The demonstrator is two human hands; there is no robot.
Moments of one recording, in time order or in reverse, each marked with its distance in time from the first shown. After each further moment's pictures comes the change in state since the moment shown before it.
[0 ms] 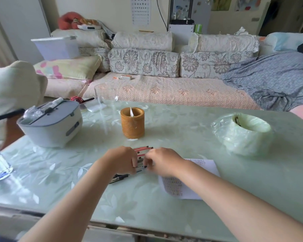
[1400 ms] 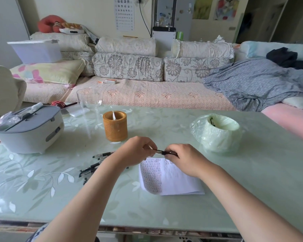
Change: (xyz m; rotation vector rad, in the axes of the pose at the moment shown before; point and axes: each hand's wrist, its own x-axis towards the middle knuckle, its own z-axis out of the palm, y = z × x) left_hand 0.002 0.087 -0.031 -0.650 0.181 0.216; right_hand -0.098 0.061 -0.045 0.213 0.250 0.243
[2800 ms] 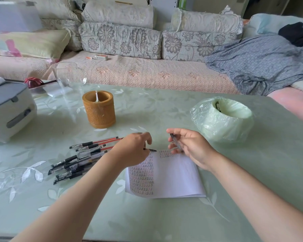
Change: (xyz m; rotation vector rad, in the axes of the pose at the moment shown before) left_hand 0.058 -0.048 0.062 0.352 -0.006 0.049; right_hand 0.036 0.070 0.024 1.157 -0.004 0.281
